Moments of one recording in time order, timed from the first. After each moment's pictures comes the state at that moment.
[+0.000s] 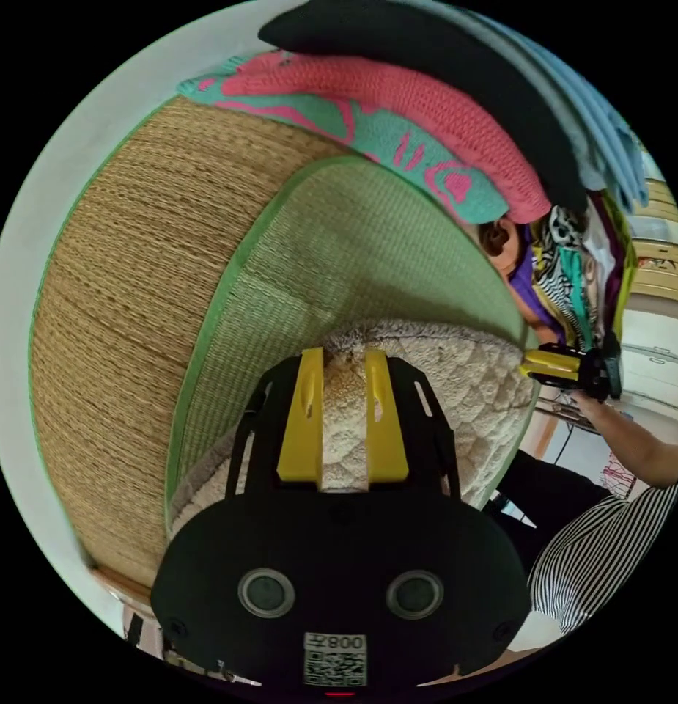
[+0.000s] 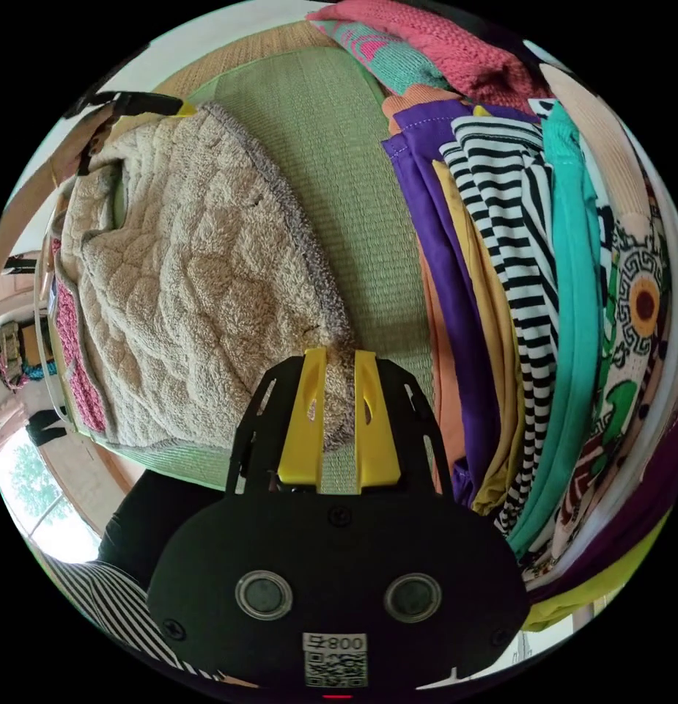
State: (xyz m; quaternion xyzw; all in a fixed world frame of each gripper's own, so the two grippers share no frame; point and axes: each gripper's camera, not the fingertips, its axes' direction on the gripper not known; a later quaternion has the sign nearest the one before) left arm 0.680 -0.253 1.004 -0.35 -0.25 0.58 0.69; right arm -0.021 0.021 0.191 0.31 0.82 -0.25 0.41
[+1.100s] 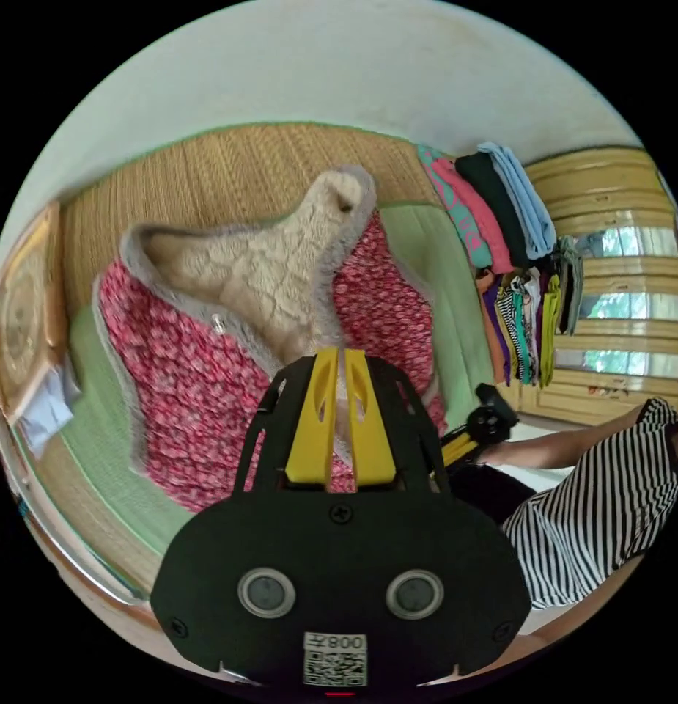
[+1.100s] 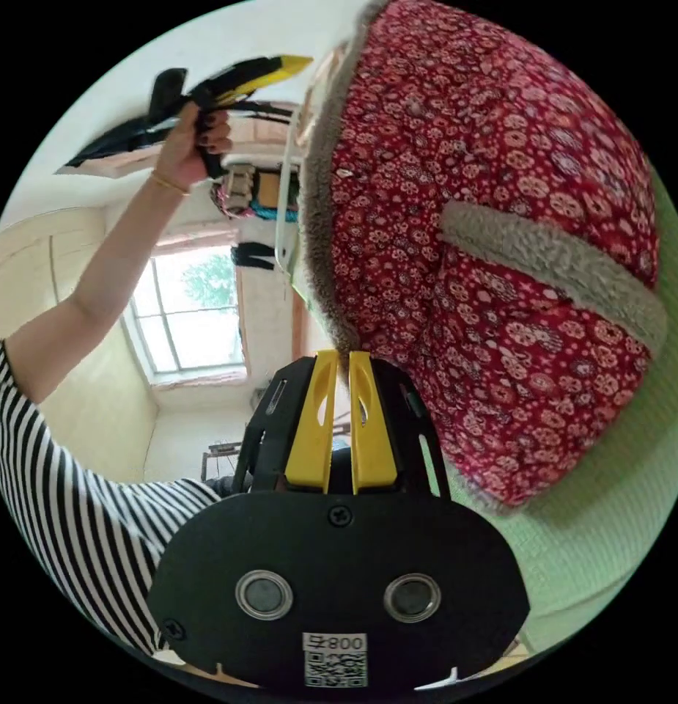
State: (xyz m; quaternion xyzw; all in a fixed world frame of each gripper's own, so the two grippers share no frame) left arm 0.571 -0.296 0.742 -0.19 -0.15 0.35 0.91; right arm -0.035 -0.057 0.304 -0.15 0.67 -0.33 0.65
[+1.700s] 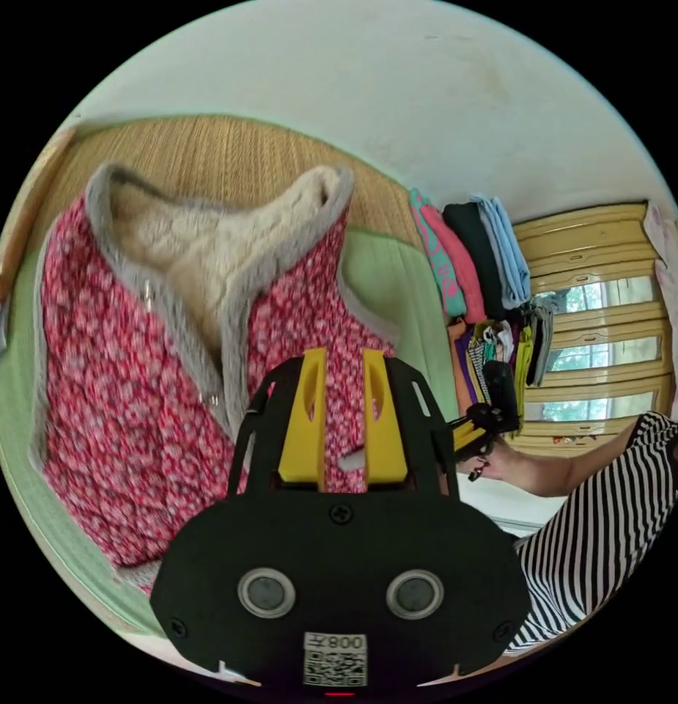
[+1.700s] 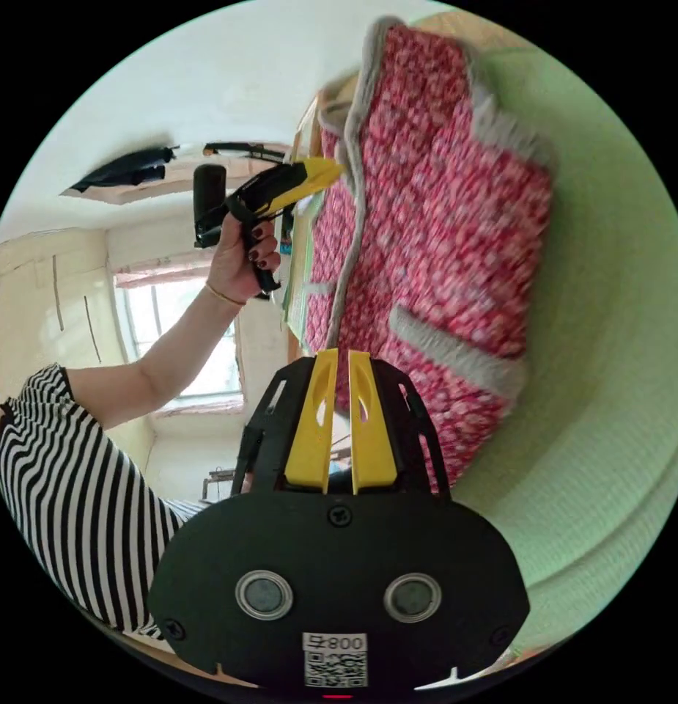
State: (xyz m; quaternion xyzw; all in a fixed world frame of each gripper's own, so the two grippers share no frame) left arm 0.540 -0.288 0.688 -0.10 -0.05 0.31 0.94; right arm -0.202 -0.052 0.346 -0.08 0.64 -0.39 0.66
